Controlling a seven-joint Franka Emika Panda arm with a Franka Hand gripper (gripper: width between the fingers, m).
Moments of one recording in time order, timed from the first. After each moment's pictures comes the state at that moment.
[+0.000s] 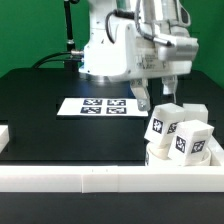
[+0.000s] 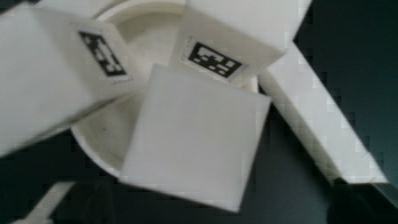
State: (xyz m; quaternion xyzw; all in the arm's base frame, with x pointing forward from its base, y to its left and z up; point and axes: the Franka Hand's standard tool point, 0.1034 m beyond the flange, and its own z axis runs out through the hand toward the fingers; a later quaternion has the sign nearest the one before) arm 0.601 0.049 0.104 -0.46 0.87 -0.01 0.17
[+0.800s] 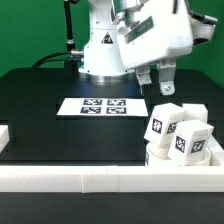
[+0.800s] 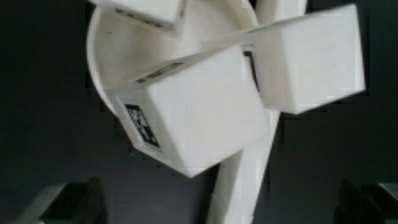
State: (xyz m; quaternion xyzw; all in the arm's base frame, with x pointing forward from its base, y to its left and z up) arm 0.606 0.049 0.119 -0.80 0.57 -0.07 0.14
